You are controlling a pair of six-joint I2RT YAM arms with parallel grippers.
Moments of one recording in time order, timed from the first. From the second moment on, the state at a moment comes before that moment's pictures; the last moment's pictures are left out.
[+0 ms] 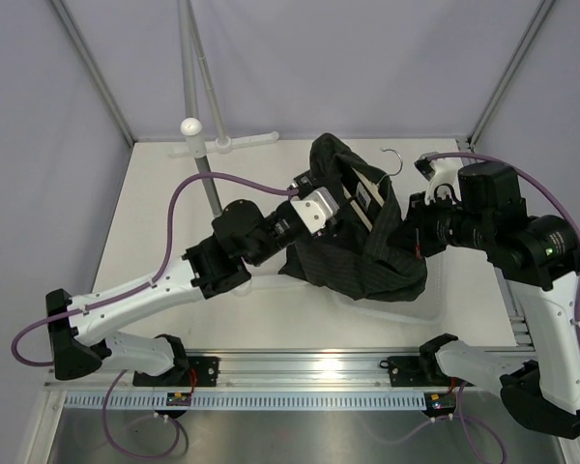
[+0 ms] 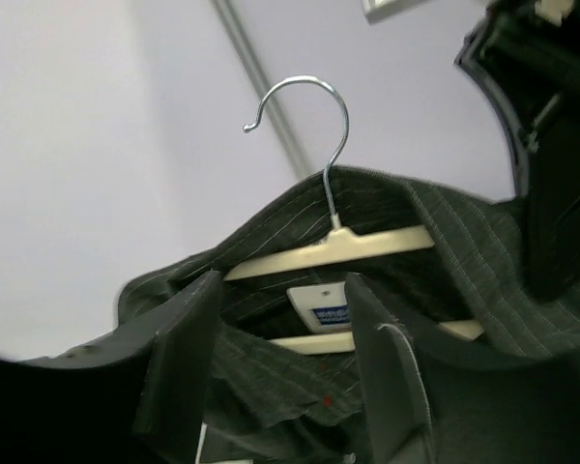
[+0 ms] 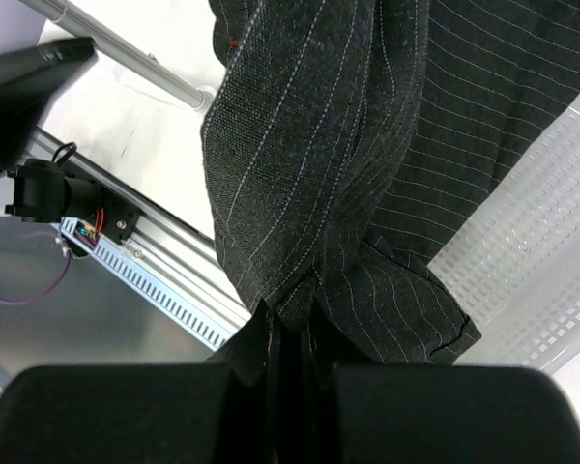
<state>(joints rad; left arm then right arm) -1.12 1.25 1.22 0.26 -0.11 0.44 0.44 1.08 1.74 -1.35 -0.28 0.20</state>
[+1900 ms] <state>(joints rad) -1.11 1.55 1.58 0.09 -0.15 0.06 0.43 1.08 1.78 -1.34 -0.30 0.19</state>
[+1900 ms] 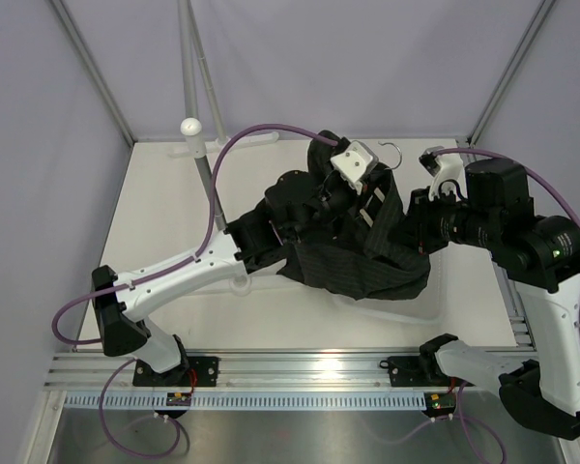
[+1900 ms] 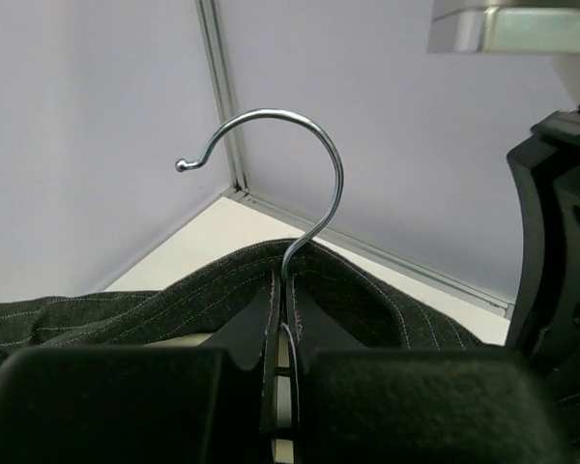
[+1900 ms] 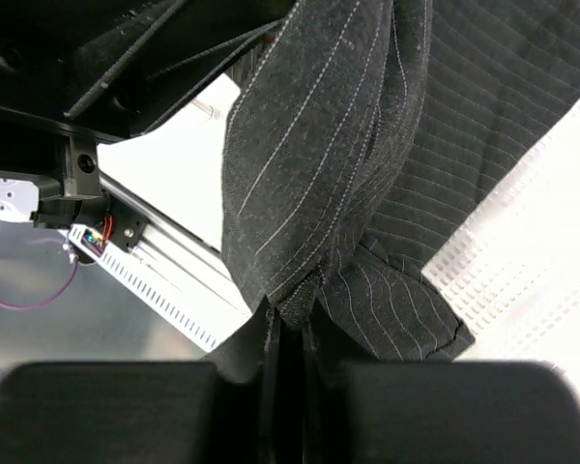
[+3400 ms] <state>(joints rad) -1.00 1.55 1.72 -0.11 -0.23 0.12 0.43 0.88 1.53 -1.17 -0.23 0.22</state>
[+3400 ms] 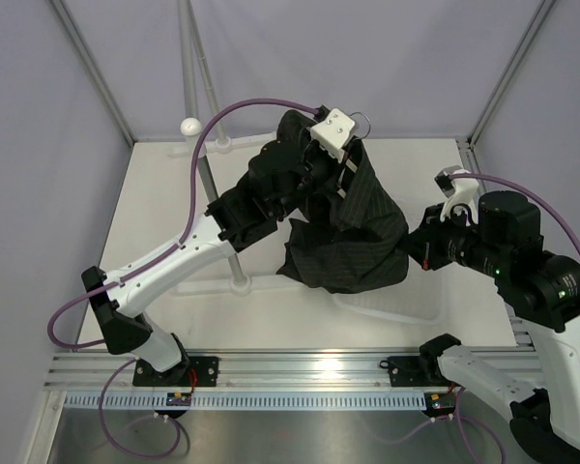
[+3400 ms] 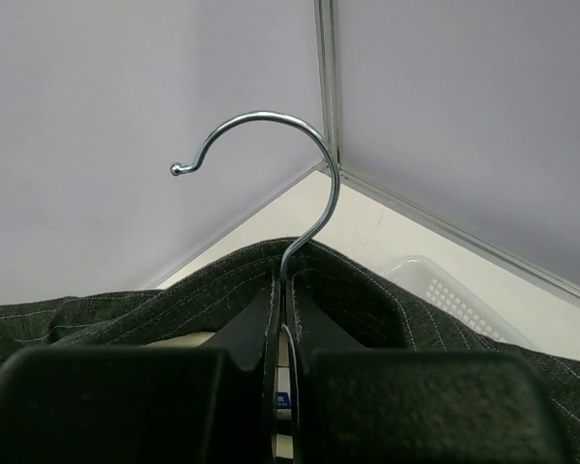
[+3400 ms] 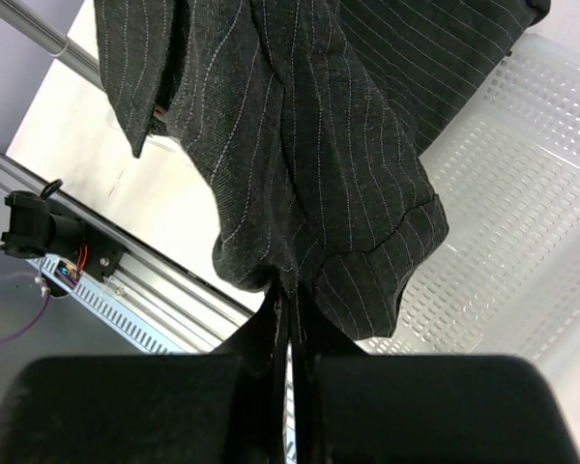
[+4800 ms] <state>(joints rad) -0.87 1.53 1.76 -0.16 -0.11 0.05 0.43 0.74 1.53 -1.28 0.23 0.42</state>
